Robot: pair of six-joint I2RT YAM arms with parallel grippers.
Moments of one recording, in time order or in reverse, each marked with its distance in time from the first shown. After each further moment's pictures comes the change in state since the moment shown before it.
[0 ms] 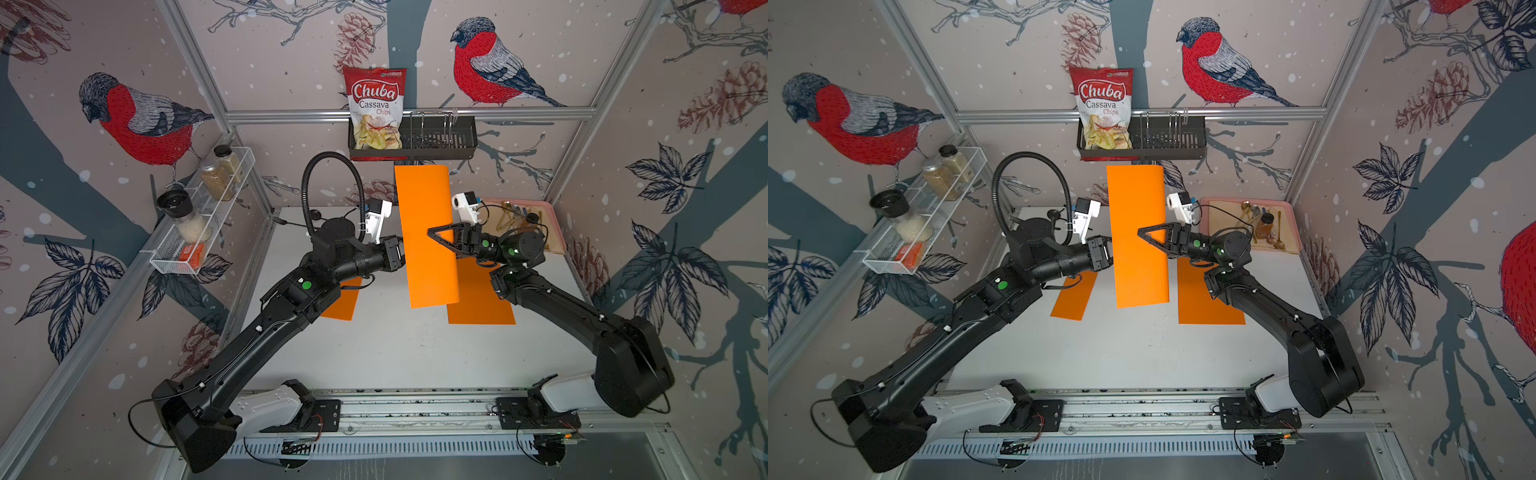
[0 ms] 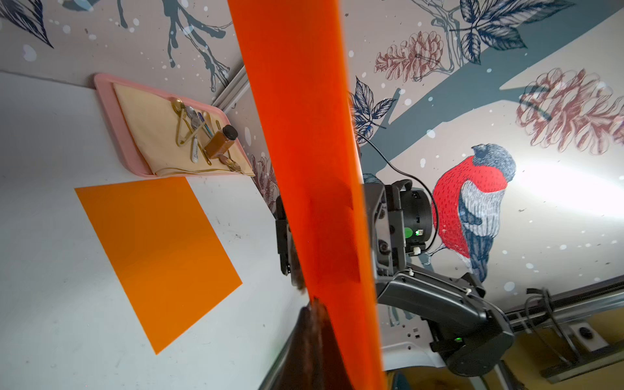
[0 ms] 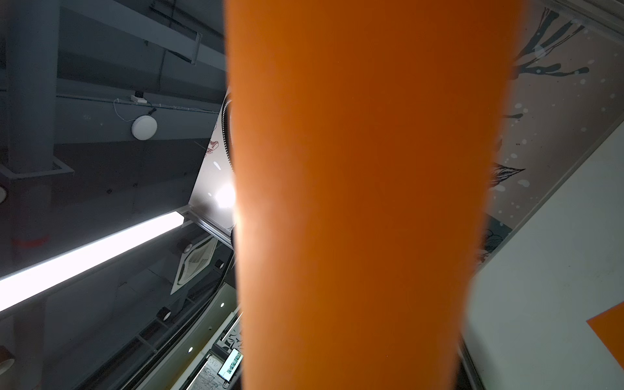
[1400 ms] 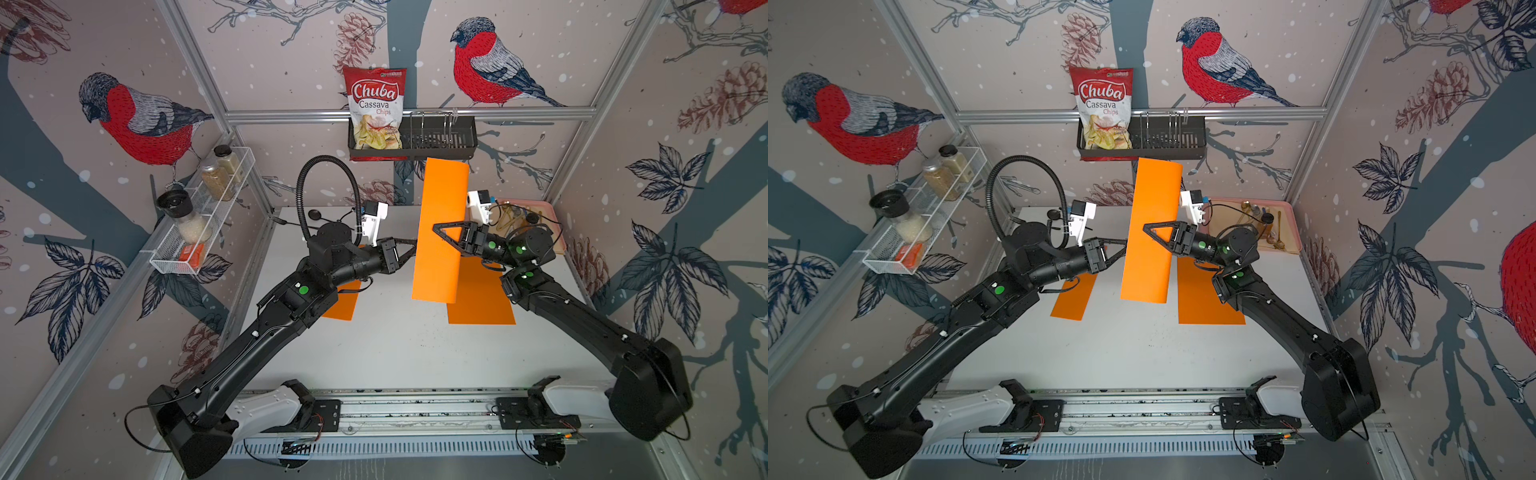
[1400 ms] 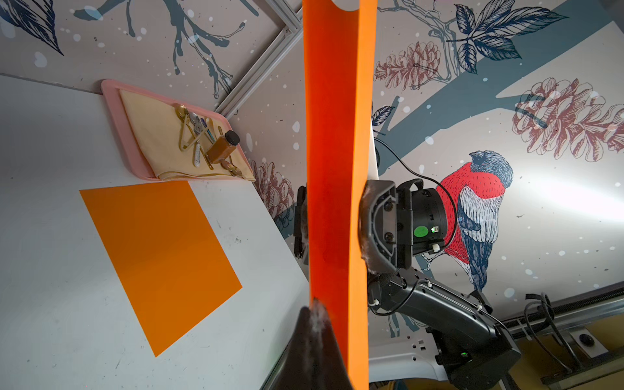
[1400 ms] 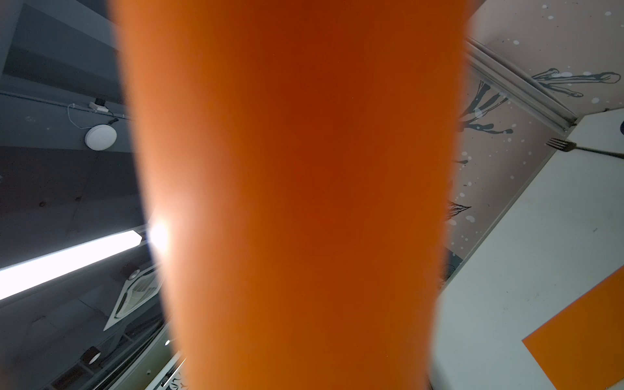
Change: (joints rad) left arm -0.003 -0.034 -0.037 0.023 -0.028 -0.011; right arm -0.016 -0.126 -0.009 -0.277 0.112 -0.239
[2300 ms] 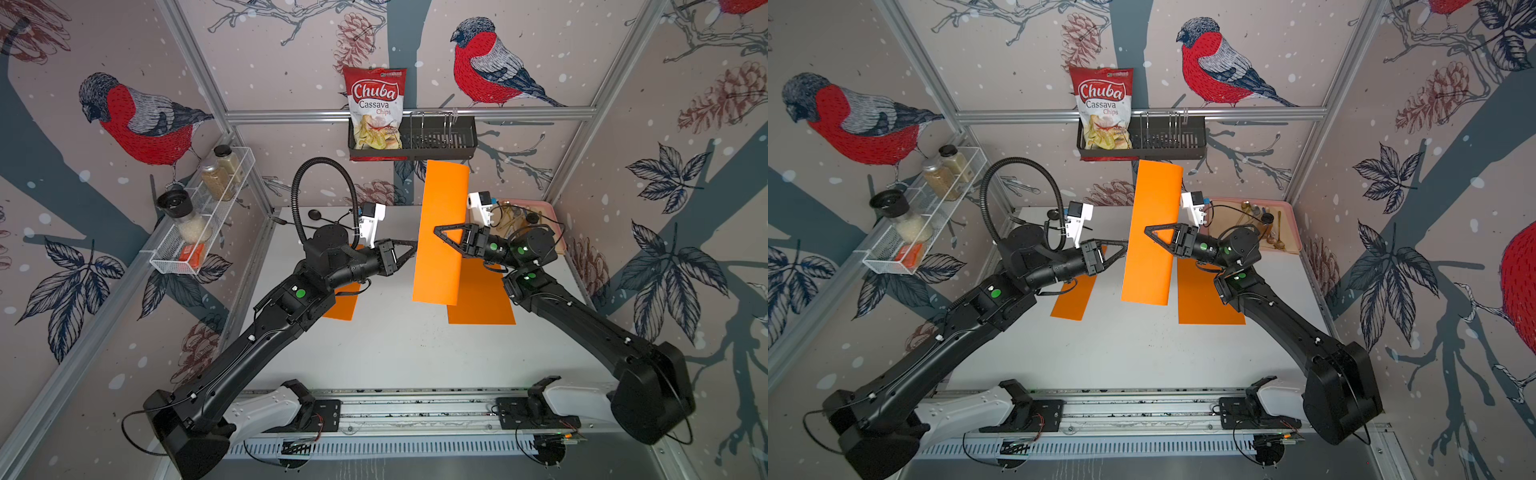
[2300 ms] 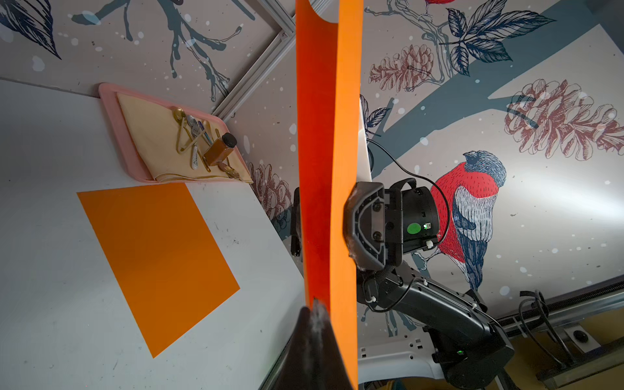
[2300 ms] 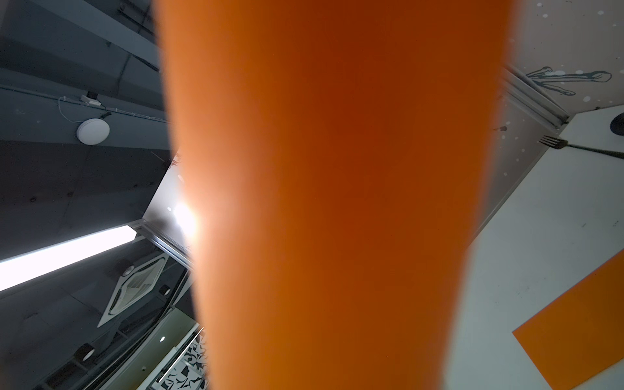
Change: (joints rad) left arm -0.001 -0.024 -0.014 0.005 -0.002 -0.003; right arm -0.010 -0.019 -0.011 -0.024 -0.021 -0.023
